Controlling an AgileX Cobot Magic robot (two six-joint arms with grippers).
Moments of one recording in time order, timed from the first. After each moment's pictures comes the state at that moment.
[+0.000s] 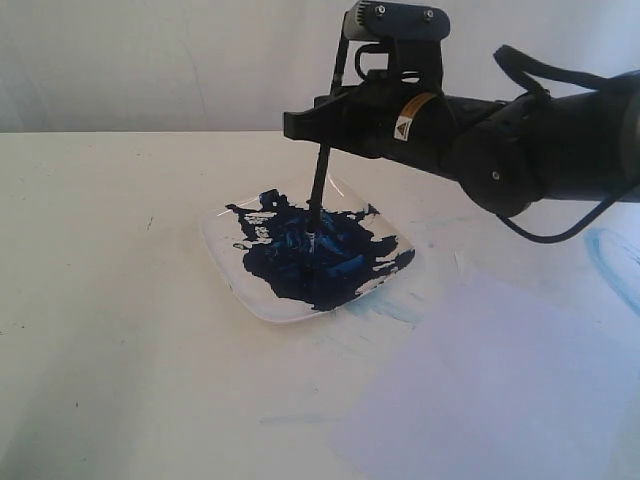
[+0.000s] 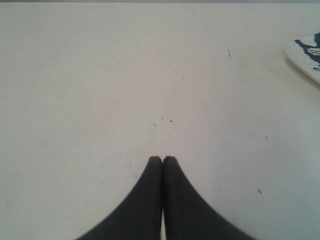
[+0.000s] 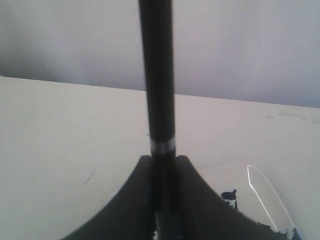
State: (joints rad) left arm 0.06 0.00 0.02 -0.10 0.40 0.10; right arm 0.67 1.70 -1.07 -0.16 -0.28 0.35
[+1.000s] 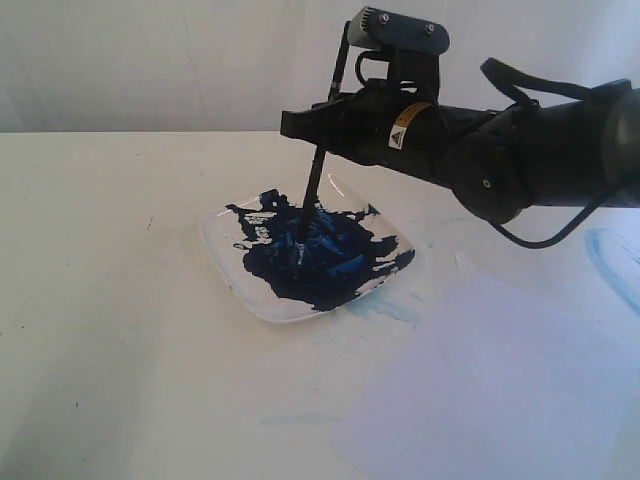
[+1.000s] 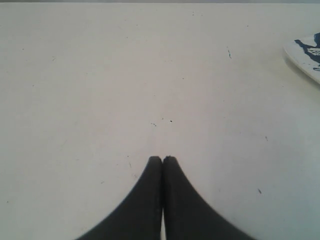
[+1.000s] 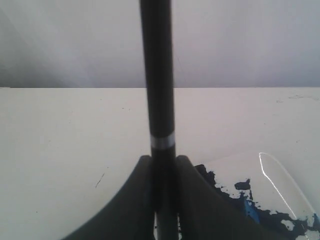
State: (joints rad) left arm 0.06 0.00 0.02 -0.10 0.40 0.10; right arm 0.67 1.73 -1.07 -0.16 -0.31 0.47
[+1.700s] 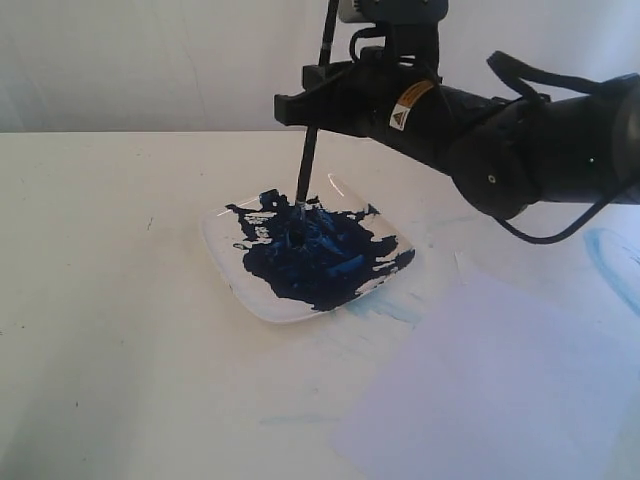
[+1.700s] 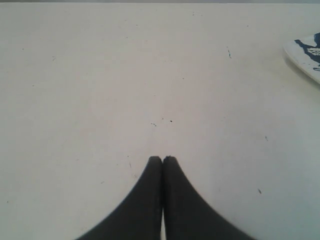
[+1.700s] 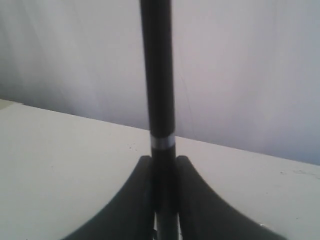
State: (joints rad) left arm 0.06 0.00 0.02 -0.10 0.40 0.10; right arm 0.67 1.71 -1.07 -0.16 -0.45 0.28
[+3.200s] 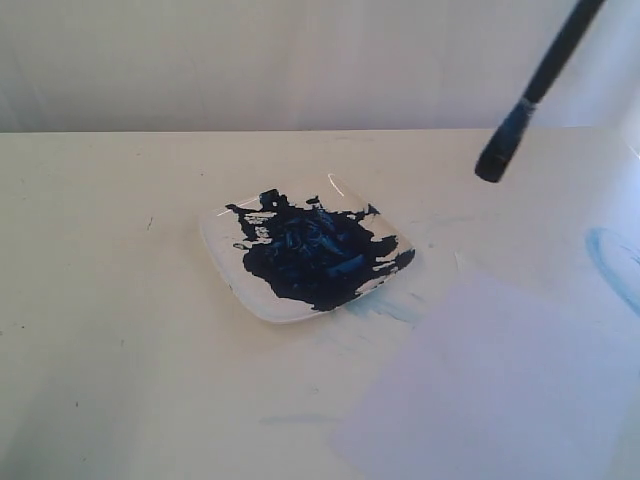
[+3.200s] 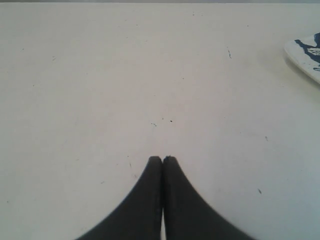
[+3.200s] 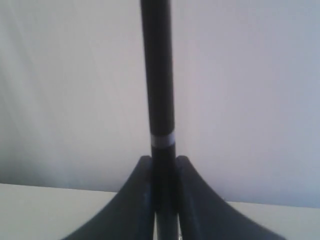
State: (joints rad) left arm 0.06 0.00 0.02 -0.10 0.40 0.10; right arm 0.54 0.76 -0.98 -0.13 0.25 0.28
